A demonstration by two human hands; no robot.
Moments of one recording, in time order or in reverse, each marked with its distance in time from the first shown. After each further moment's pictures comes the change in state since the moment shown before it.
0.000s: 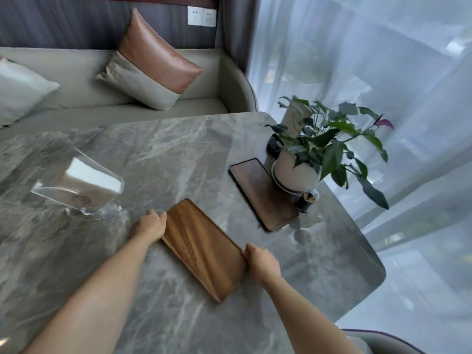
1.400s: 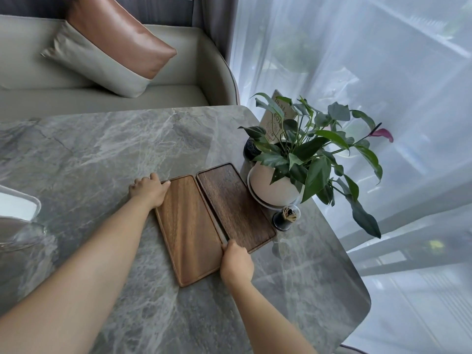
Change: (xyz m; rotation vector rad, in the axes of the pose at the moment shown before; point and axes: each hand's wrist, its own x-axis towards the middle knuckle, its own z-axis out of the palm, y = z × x) left_hand 0.066 0.150 0.000 0.306 0.030 0.244; right_hand 0.076 0.002 -0.030 0.064 0.093 0.211
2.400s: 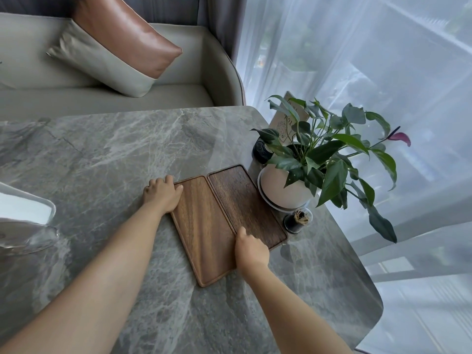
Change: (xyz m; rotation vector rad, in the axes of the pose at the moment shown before) left_hand 0.007 -0.006 0.012 -0.061 0.052 0.109; right_hand 0.023 -0.008 -0.009 -0.321 0.059 -0.189
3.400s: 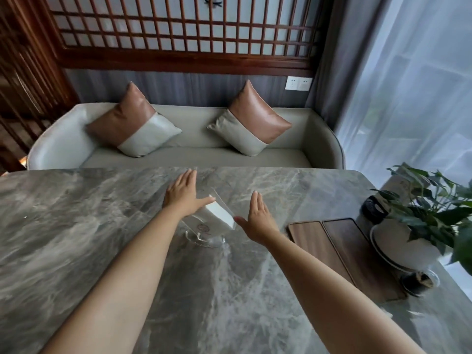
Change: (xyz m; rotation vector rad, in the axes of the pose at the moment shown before) left_hand -0.143 -0.235 -0.182 -0.054 0.342 -0.120; right_hand -0.063 -0.265 -0.072 0.208 0.080 -0.578
